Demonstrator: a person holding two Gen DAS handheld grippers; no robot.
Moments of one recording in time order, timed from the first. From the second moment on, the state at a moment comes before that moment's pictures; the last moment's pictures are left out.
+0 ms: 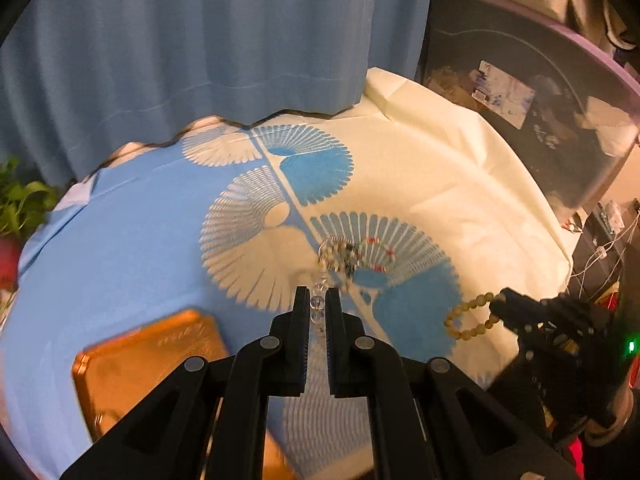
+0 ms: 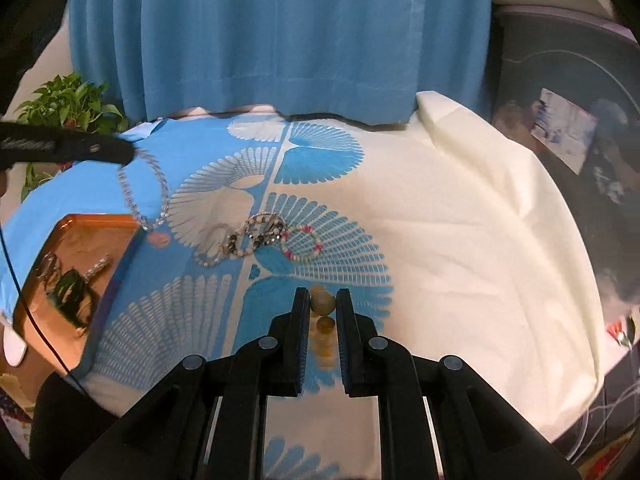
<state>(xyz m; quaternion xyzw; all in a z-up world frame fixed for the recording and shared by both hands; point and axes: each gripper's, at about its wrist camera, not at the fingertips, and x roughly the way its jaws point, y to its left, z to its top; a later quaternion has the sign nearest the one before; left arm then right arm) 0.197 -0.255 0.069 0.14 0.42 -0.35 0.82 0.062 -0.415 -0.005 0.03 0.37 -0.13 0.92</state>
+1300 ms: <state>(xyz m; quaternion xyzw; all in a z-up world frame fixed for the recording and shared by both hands) -0.062 -0.045 0.052 0.06 0.42 -0.32 0.85 -0.148 -0.181 0.021 -0.05 0.38 0.02 0.93</state>
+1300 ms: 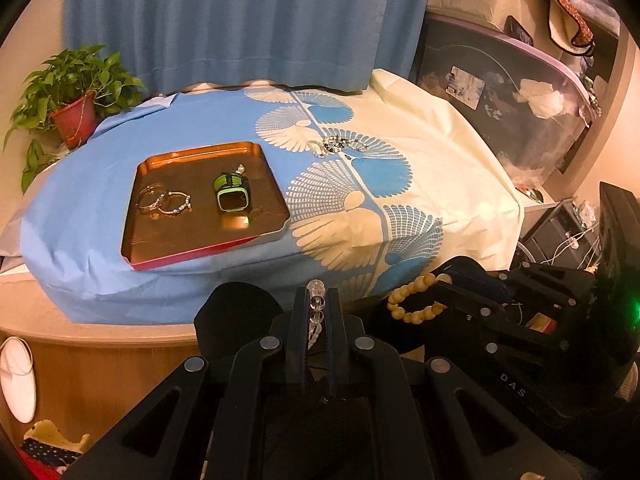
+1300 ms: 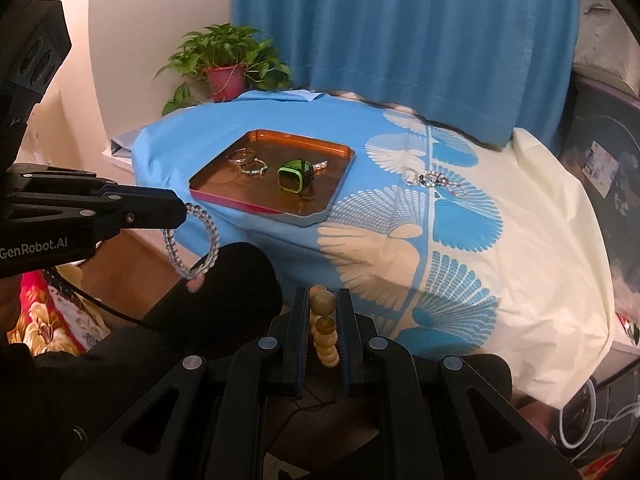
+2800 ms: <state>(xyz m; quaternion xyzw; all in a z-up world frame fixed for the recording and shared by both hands) 0.070 0.003 0.039 0.01 0.43 -0.26 0.86 -0.013 -0.158 0.015 -0.07 0.40 0.03 0.91</state>
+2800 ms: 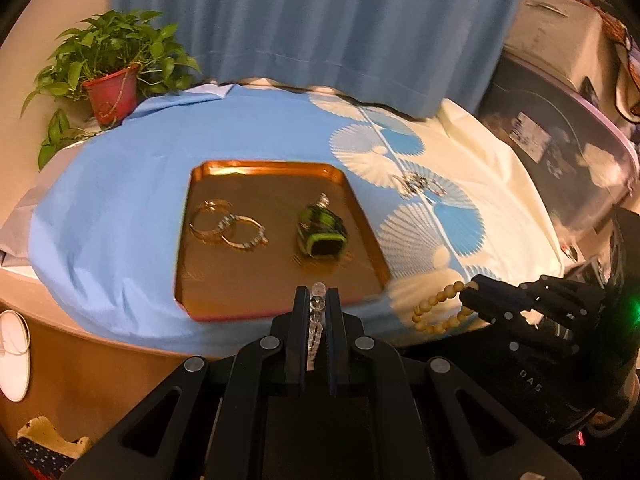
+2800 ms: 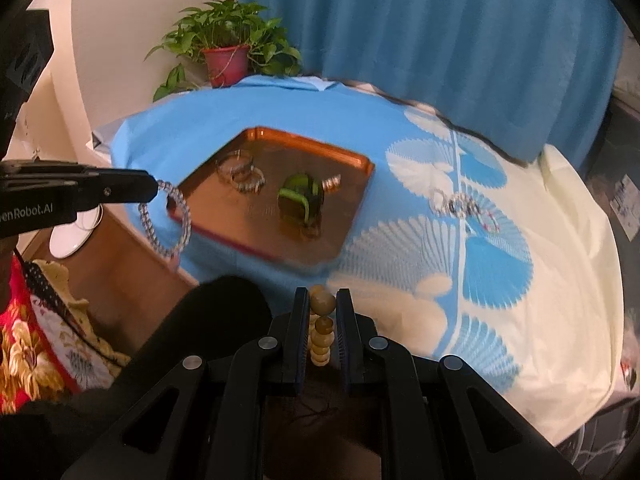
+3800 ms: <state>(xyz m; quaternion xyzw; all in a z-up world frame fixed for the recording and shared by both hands) 0.278 -0.042 -0.019 0.04 0.43 -0.19 0.88 0.229 -0.172 -0.025 -0.06 0.38 0.05 0.92</state>
